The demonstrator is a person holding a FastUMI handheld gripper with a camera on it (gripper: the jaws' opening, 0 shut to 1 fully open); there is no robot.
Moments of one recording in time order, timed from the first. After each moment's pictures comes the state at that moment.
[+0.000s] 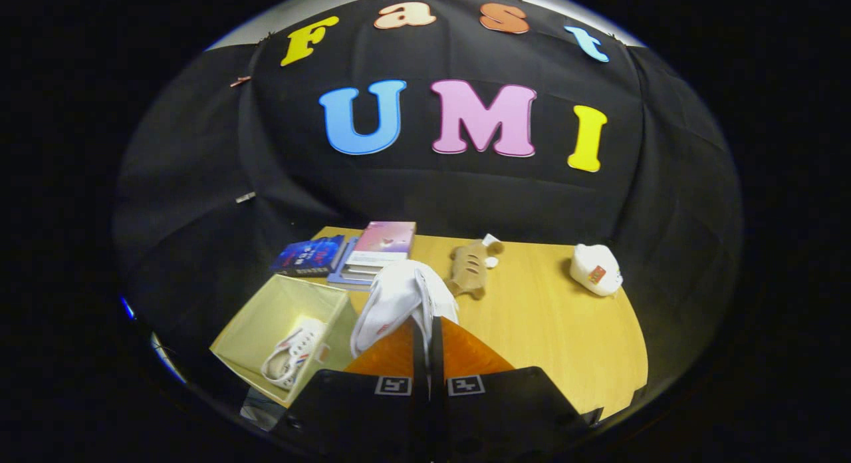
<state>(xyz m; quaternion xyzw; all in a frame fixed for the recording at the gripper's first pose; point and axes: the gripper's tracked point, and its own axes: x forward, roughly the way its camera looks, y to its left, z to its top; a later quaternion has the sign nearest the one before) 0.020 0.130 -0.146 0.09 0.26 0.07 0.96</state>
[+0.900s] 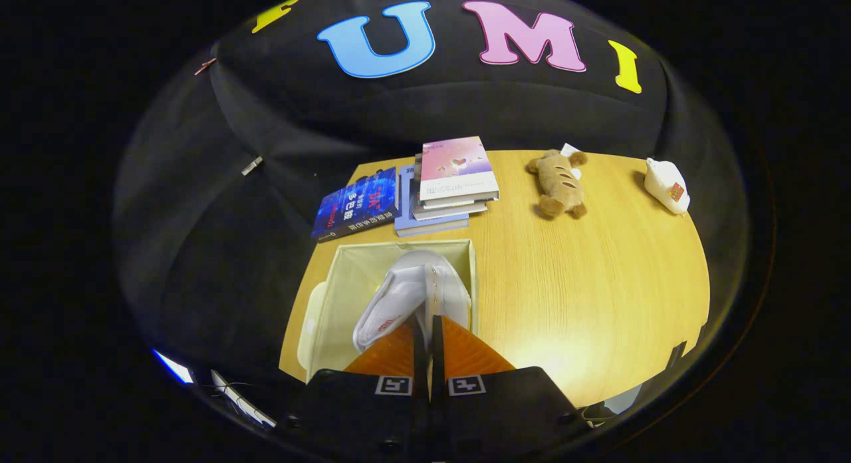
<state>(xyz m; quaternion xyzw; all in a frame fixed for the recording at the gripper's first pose) 0.038 0.312 -0.217 0.17 0.46 0.07 0.87</state>
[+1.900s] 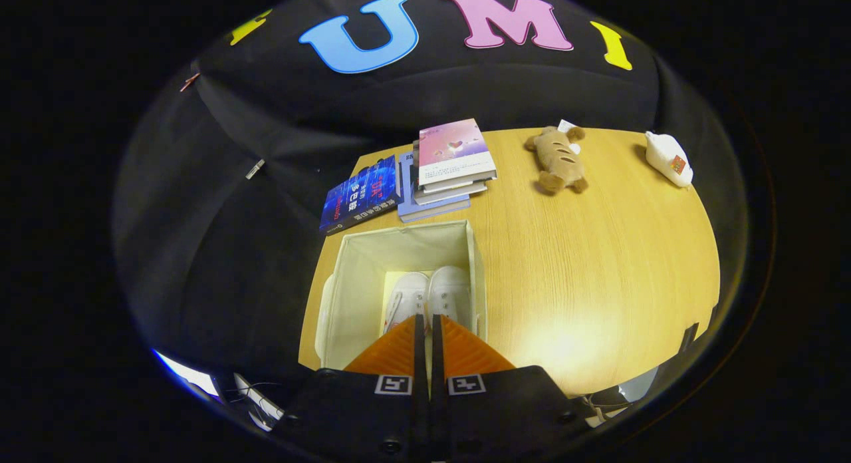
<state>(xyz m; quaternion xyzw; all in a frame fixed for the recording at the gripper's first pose) 0.026 0.300 -0.207 0.22 0.47 0.08 0.85</state>
